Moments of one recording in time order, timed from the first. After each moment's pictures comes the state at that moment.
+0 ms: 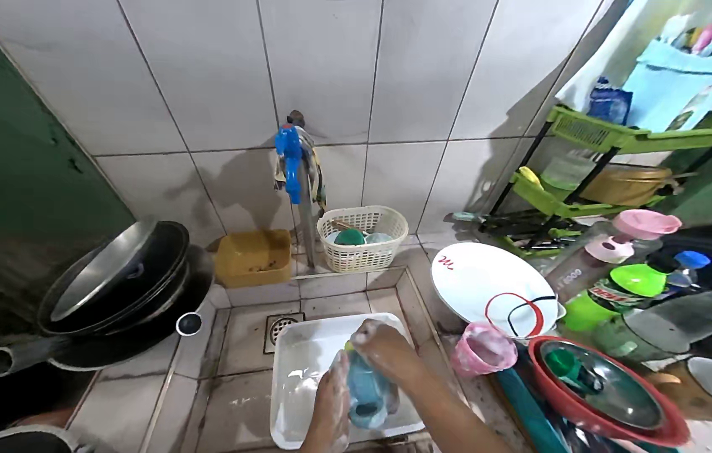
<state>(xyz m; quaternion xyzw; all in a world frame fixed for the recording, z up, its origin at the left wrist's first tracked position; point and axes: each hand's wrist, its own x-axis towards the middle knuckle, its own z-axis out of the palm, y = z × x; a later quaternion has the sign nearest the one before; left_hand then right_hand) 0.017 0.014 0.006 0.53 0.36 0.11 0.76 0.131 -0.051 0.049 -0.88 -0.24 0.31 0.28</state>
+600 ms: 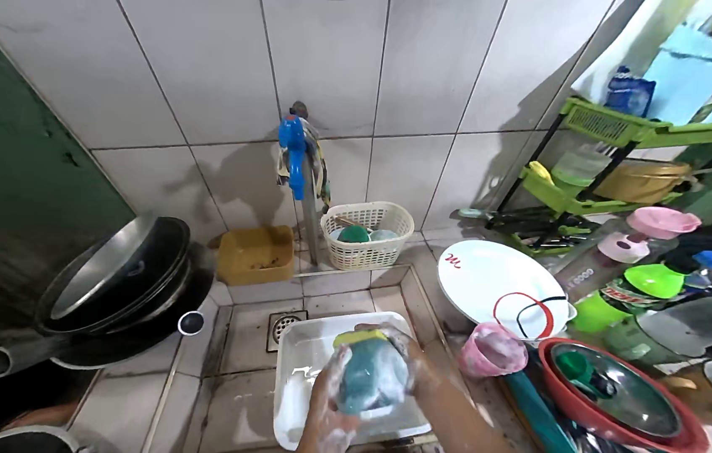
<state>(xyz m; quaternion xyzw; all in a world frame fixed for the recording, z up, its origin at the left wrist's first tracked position) 0.016 0.025 -0.004 0.30 0.23 0.14 0.92 0.138 -0.068 -0.007 -0.46 0.04 0.46 0.76</state>
